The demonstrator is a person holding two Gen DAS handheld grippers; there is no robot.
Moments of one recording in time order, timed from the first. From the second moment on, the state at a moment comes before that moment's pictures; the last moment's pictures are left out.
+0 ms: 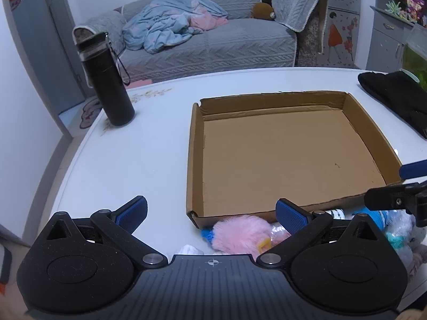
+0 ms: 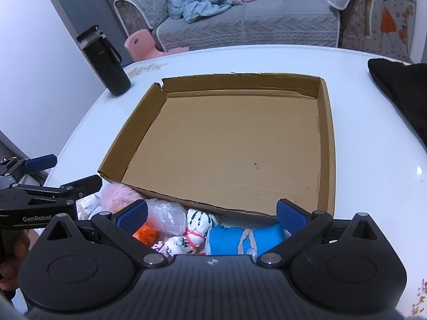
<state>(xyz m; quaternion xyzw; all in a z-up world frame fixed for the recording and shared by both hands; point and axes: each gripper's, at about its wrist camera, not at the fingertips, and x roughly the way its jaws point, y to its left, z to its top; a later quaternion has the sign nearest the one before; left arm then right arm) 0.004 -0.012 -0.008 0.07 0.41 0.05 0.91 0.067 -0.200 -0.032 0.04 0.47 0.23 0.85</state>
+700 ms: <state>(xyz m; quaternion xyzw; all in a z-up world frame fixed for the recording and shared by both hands) 0.010 0.025 -0.013 0.07 0.42 0.03 0.90 0.070 -0.189 -0.028 0.03 0.47 0.19 0.86</state>
